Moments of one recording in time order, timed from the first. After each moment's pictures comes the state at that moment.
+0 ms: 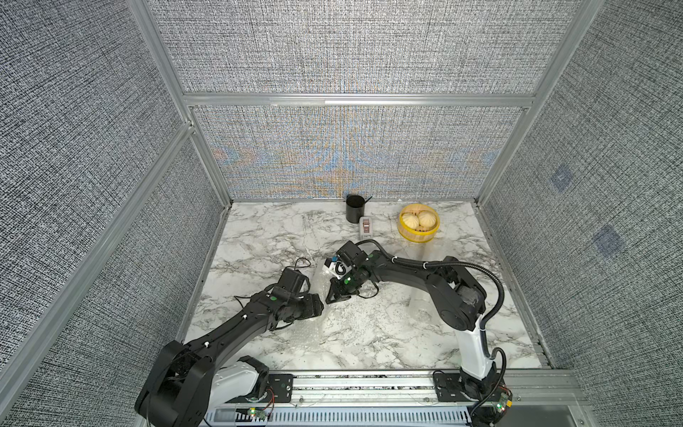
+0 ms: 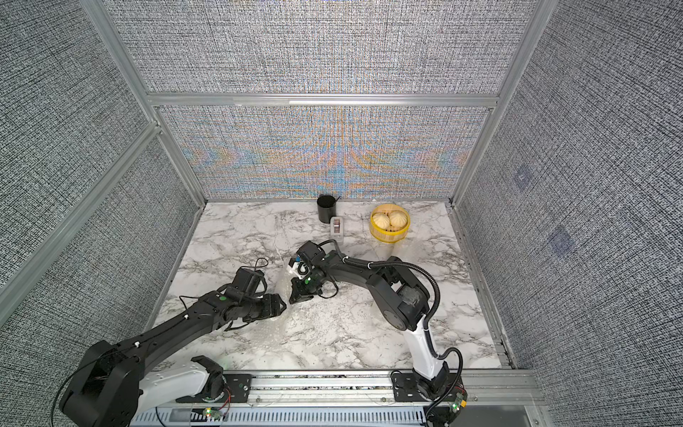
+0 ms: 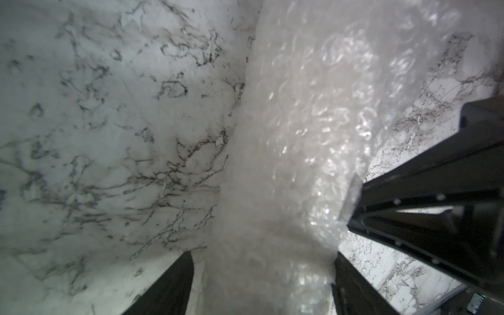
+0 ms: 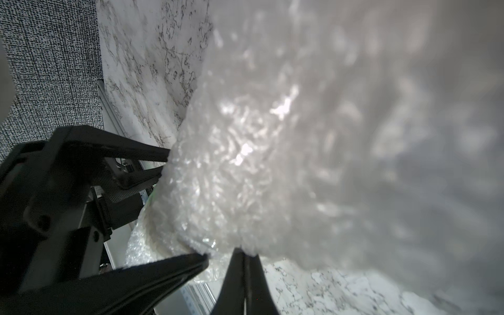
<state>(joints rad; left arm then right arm) -0.51 1.16 0.55 -0.48 0.21 -0.63 0.83 2.08 1.45 -0.50 -0.65 0.46</state>
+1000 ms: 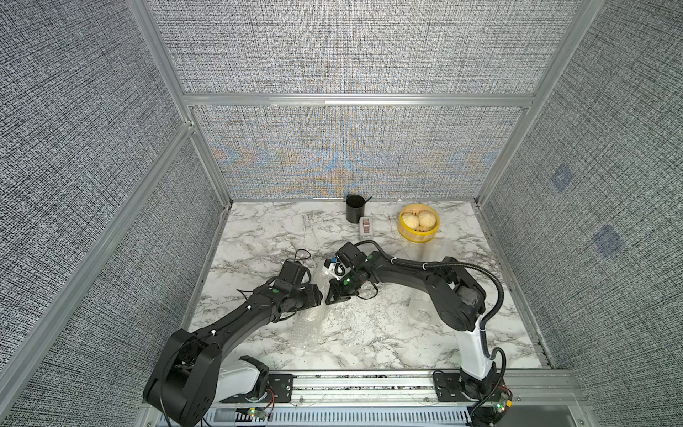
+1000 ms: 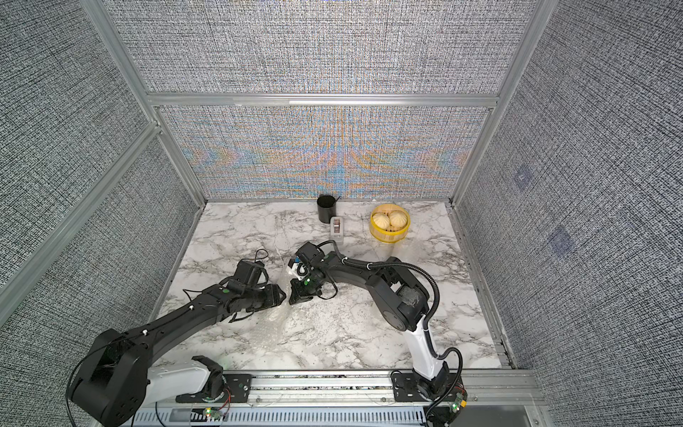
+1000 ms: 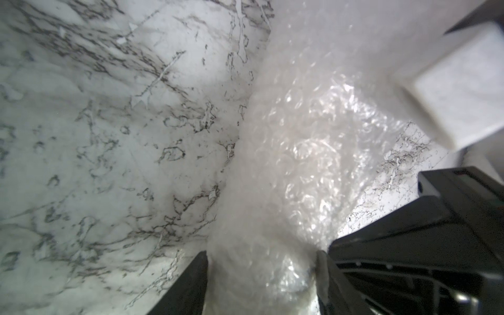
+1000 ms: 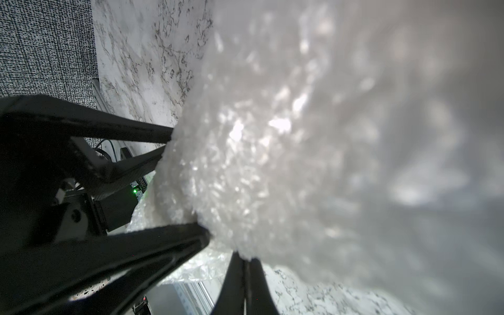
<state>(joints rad) -0.49 1.23 0.59 -0.39 0.18 -0.64 0.83 2.08 1.45 -0.50 -0.63 0.46</state>
